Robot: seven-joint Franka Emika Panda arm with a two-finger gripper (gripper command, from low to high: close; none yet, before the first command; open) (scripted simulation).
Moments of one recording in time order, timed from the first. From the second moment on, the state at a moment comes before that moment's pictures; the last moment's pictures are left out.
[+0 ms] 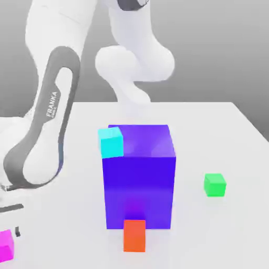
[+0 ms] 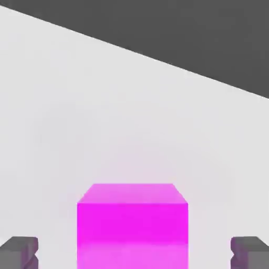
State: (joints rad) arm -0.17 0.59 -0.37 -2.17 0.49 2.69 -0.48
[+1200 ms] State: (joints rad) arm 0.62 -0.20 0.08 -2.84 0.08 2.69 -0.16
